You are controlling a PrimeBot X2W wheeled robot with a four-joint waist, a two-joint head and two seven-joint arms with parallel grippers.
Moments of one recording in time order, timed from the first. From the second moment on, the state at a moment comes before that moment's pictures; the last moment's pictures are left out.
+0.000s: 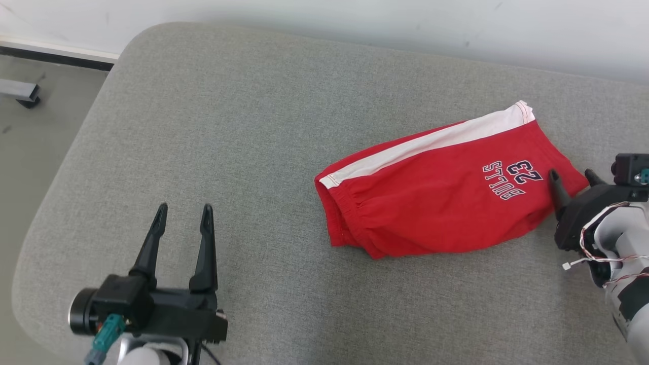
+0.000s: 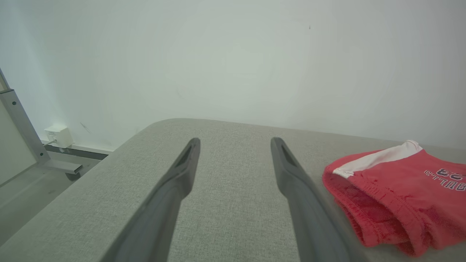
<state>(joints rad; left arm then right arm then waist) -0.23 0.16 -0.20 0.12 -0.31 0.00 -0.26 -0.82 -0.42 0.45 1.13 0.65 0.13 -0.09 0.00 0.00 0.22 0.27</state>
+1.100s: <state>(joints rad) -0.04 0.06 -0.02 0.14 -0.20 -0.12 -0.26 -0.43 -0.50 0.43 0.93 0.92 0.13 -0.20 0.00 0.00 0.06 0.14</state>
